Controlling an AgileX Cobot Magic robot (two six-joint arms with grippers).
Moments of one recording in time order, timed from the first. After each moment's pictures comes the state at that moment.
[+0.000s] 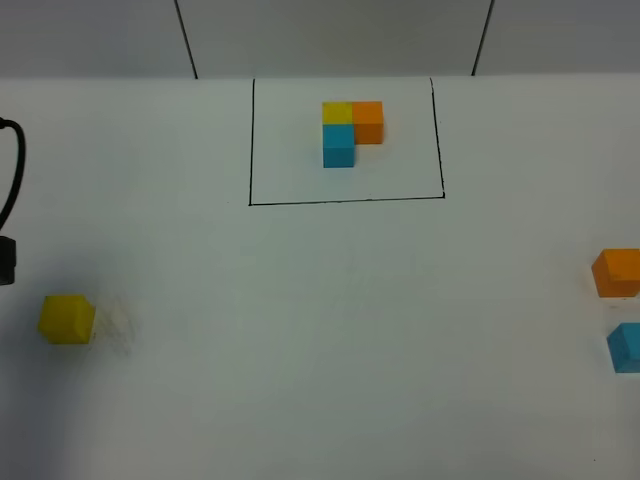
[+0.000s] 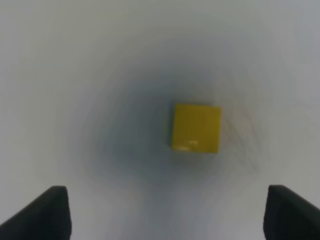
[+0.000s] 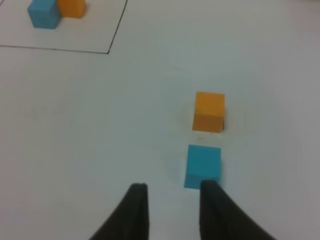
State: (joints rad) left arm 0.01 1.17 -0.79 0.06 0.77 -0.10; right arm 0.03 -0.01 -0.50 0.07 1.07 -0.08
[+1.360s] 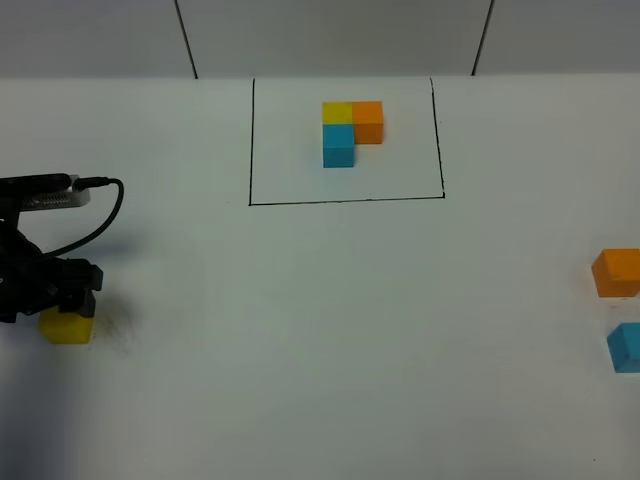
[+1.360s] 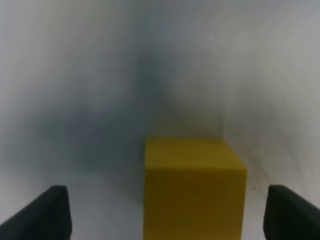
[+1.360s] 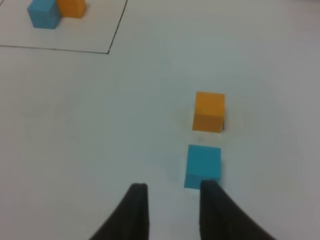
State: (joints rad) left arm 0.01 1.69 -0.79 -0.04 0.49 0.01; right arm 0.03 -0.01 -0.50 0.07 1.07 -0.08
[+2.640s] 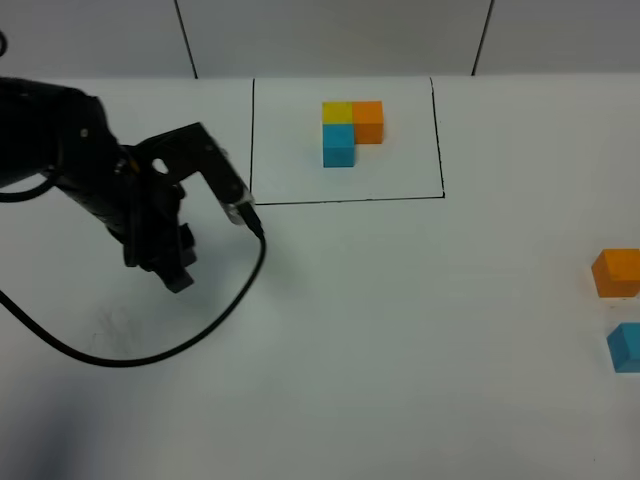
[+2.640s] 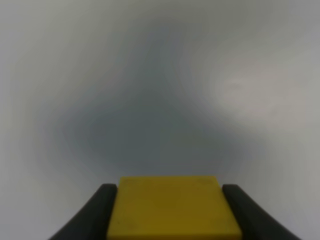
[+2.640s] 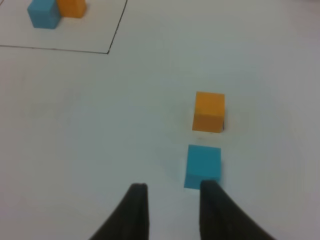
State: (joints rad) left arm -0.39 1.76 -1.12 -0.04 0.65 0.75; right arm 0.03 -0.01 -0.50 0.07 1.07 -0.08
